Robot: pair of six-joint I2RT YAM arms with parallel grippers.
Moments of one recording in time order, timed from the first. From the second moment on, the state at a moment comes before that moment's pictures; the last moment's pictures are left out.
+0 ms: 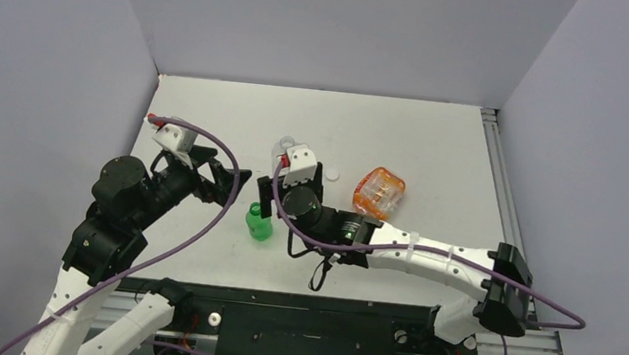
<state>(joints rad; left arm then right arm) -0.41 0.67 1.10 -0.53 0.18 -0.20 1.24 1.54 1.24 -0.09 0.66 0.34</state>
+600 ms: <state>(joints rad) -0.41 0.68 1.09 -0.52 0.27 -0.13 0.89 1.07 0.86 -0.57 0.75 0.73</state>
